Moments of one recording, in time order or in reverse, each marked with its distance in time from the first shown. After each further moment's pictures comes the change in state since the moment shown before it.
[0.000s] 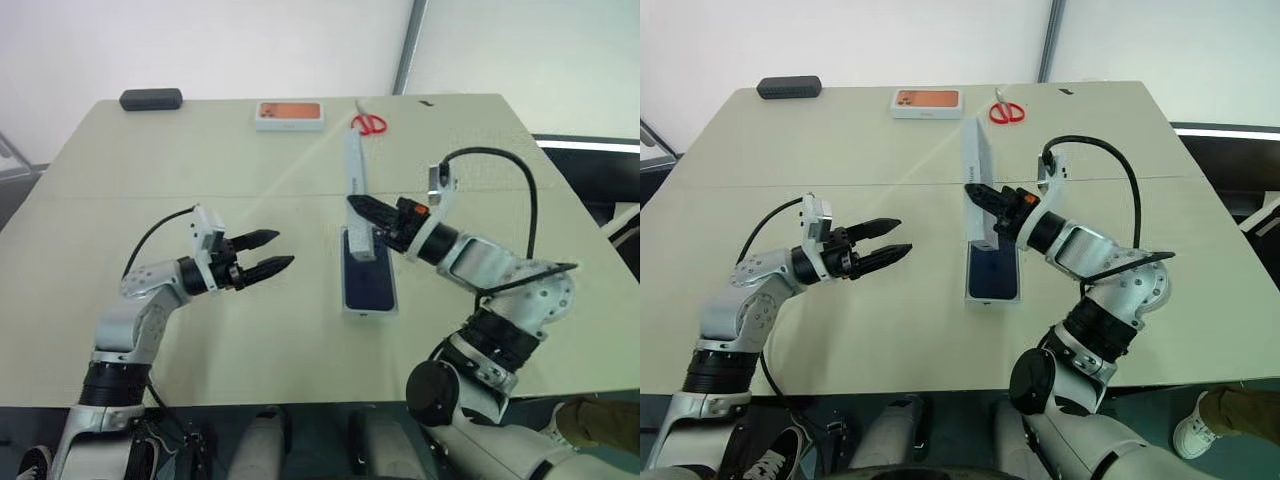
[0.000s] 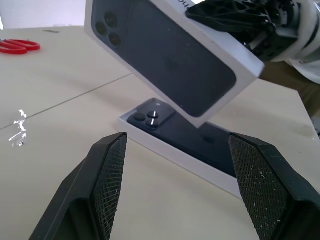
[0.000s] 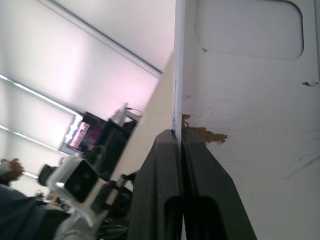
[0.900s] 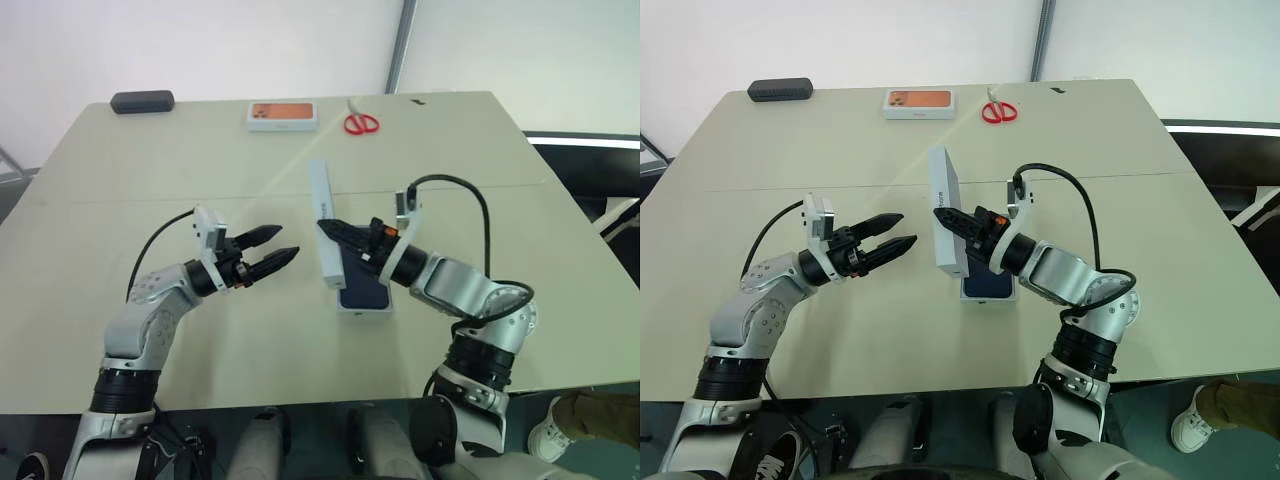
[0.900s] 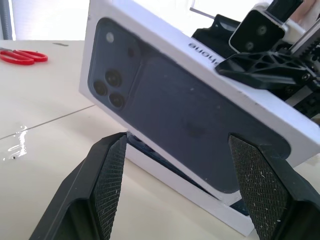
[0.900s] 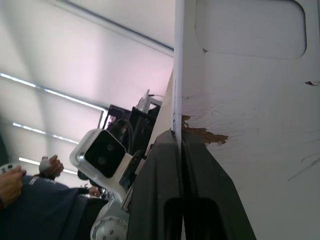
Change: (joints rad) left arm 0.026 -0.056 0.005 -0.038 -0.056 0.020 0.100; right arm 0.205 0.007 0.250 0.119 0.678 -0.227 -0.595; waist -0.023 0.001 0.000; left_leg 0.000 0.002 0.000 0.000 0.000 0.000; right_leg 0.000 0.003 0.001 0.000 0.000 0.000
